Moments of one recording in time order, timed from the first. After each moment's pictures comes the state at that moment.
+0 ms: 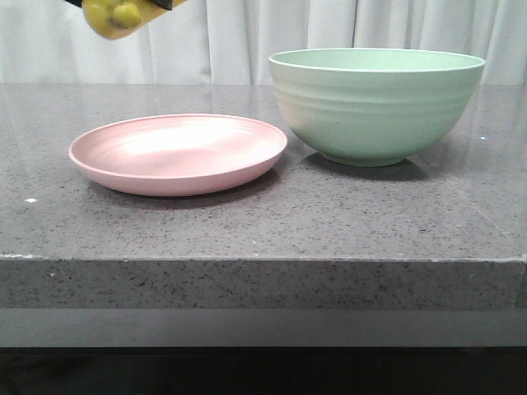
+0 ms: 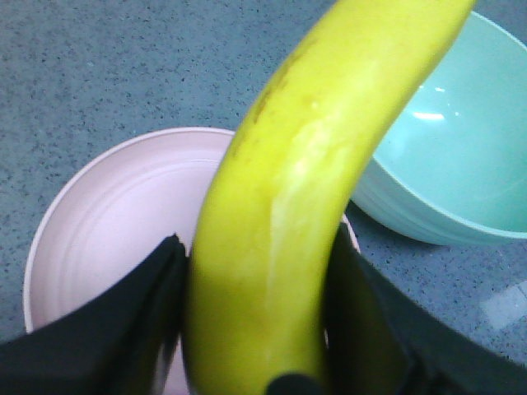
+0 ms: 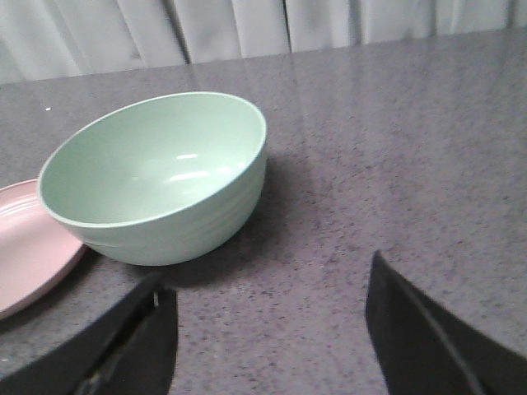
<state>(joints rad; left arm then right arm) -0.50 1.34 -1.13 -0.27 0.53 -0.01 0.07 0.42 -0.52 0.21 0.44 0.04</state>
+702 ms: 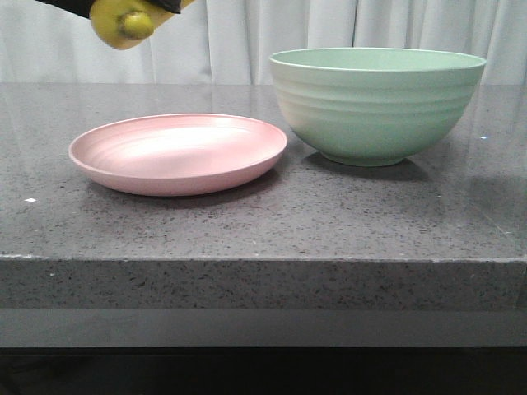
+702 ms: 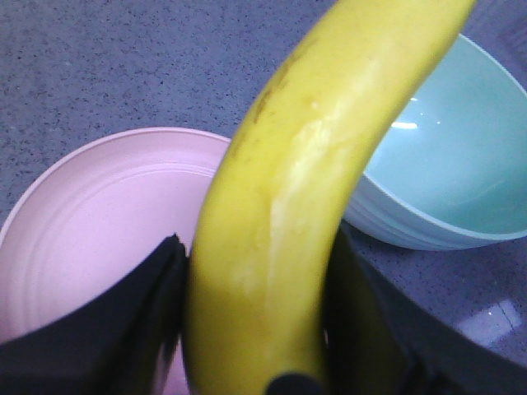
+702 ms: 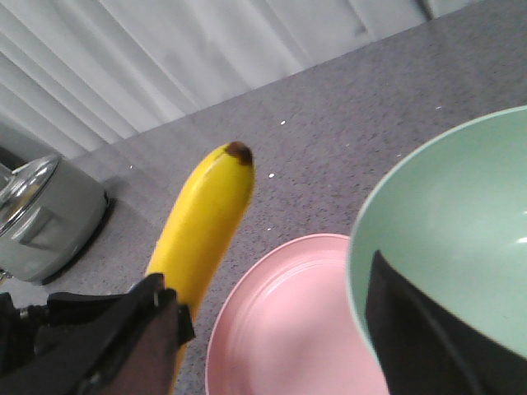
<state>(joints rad) -0.53 1.31 -1.06 -0.31 0.44 -0.01 0.52 1.14 -0.94 0.65 0.09 0.02</state>
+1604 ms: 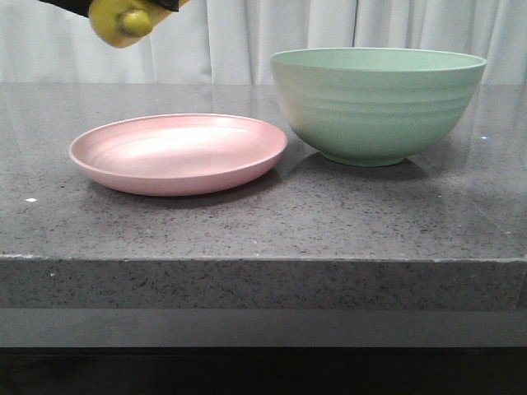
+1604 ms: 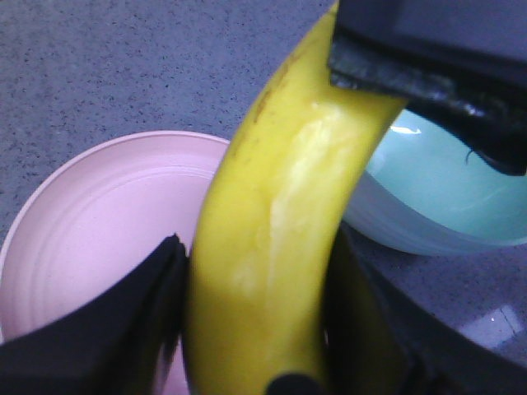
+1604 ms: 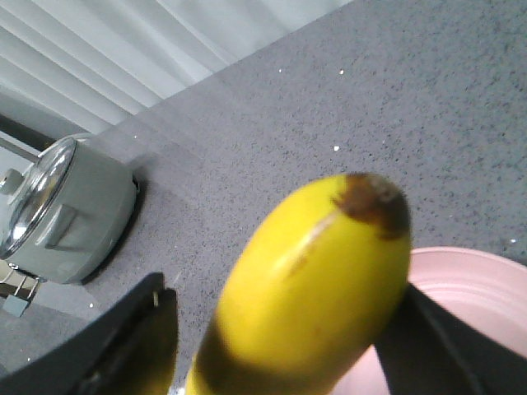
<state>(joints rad) -0.53 1.30 -1.06 -0.32 0.43 -0.01 0.62 1.58 -1.30 0.80 0.08 0.02</state>
